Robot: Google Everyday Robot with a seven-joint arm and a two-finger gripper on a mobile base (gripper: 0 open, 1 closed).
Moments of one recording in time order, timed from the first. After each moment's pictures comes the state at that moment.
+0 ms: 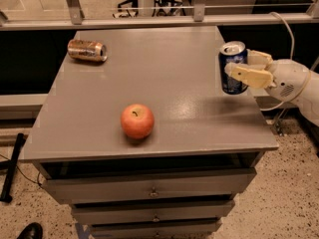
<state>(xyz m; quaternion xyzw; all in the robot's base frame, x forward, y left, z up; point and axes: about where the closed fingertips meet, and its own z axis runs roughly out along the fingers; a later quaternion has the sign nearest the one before) 0.588 -0.201 0.937 -0.31 0.55 0.41 0.66</state>
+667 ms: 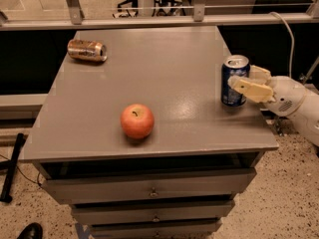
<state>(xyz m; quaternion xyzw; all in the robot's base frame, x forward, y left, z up) 0.575 -0.211 0.909 -0.28 0.53 0.46 0.66</state>
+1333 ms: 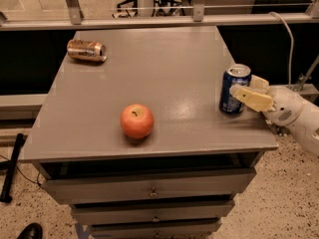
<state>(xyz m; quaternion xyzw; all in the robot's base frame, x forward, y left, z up) 0.564 -0.213 0.883 -0.26 0.53 0.49 0.65</state>
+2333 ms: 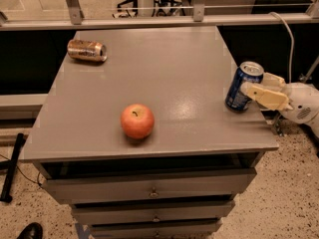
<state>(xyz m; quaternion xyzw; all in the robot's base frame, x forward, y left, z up) 0.553 -0.237 0.894 -0.30 0.55 0.47 0.62</state>
